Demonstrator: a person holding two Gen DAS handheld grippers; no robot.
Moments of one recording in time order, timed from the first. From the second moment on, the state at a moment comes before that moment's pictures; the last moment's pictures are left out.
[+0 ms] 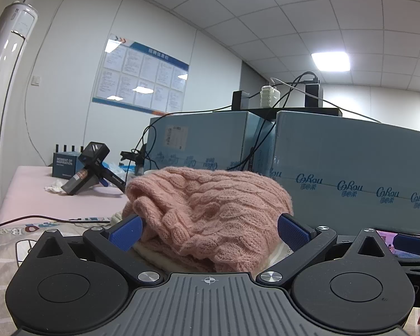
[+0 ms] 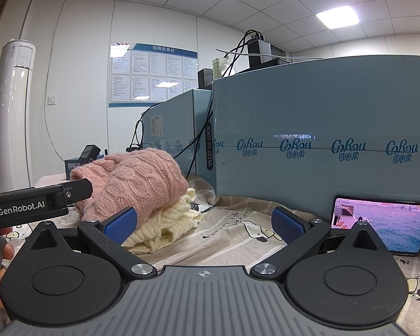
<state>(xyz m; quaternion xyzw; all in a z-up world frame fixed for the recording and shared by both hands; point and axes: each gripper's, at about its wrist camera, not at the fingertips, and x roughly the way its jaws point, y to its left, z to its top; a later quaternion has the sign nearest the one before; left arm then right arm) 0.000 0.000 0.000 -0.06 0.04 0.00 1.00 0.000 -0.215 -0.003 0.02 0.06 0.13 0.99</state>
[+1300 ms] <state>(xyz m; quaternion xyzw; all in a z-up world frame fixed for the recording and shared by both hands) -0.001 -0.001 -0.001 -0.06 0.03 0.00 1.00 0.000 -0.215 -0.003 0.02 0.06 0.13 0.99</state>
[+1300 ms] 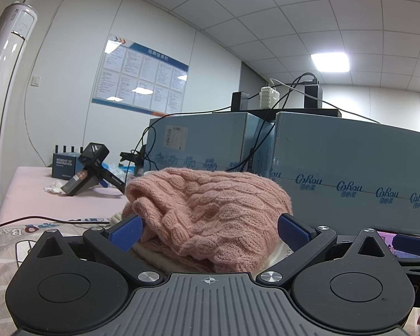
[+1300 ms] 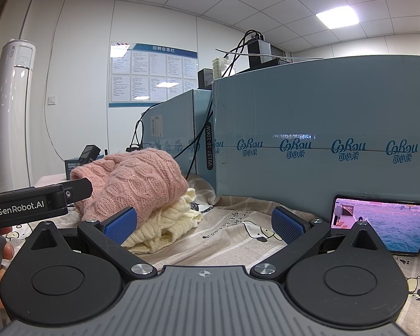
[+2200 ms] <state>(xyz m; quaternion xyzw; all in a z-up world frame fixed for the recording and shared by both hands) -0.002 0.000 0.000 -0.06 0.03 0.00 1.00 -0.004 -0.215 -0.002 0.02 0.05 0.13 0.99</state>
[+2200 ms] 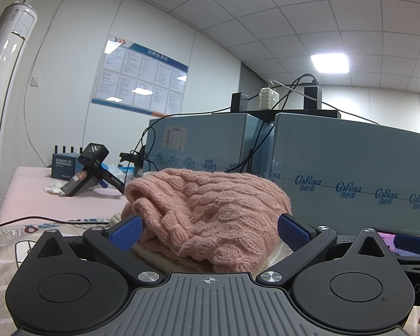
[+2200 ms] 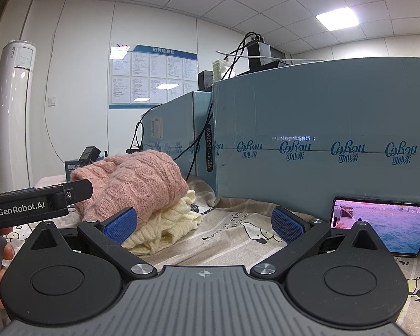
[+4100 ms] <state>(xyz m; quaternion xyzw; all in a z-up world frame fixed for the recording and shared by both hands) -0.100 -0.085 0.037 -0.08 0.02 -0.45 0.89 -0.285 -0.302 0.025 -0.02 0.02 -0.25 0.97</state>
